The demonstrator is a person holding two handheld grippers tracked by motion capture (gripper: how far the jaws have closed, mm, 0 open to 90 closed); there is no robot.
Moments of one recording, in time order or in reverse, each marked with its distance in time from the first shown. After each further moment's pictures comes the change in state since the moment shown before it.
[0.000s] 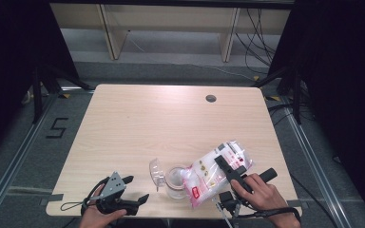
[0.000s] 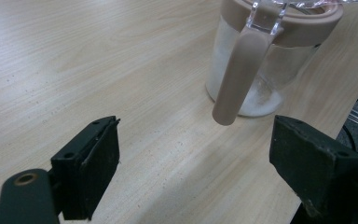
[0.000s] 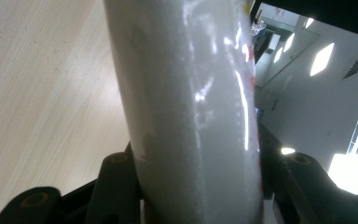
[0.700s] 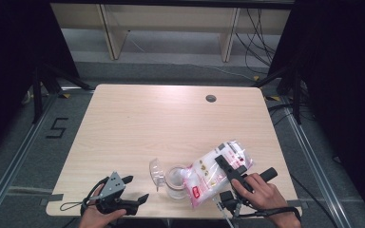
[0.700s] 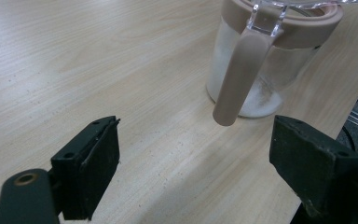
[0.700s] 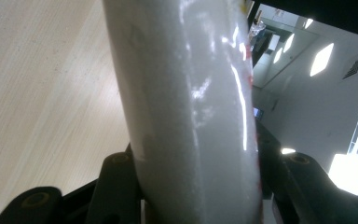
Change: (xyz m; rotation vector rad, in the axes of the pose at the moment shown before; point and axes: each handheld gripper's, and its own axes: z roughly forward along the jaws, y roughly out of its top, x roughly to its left) left arm -0.002 0.000 -0.001 -0.009 0.005 -0.035; right arm 0.001 -0.002 0.001 -0.010 -0.009 0.015
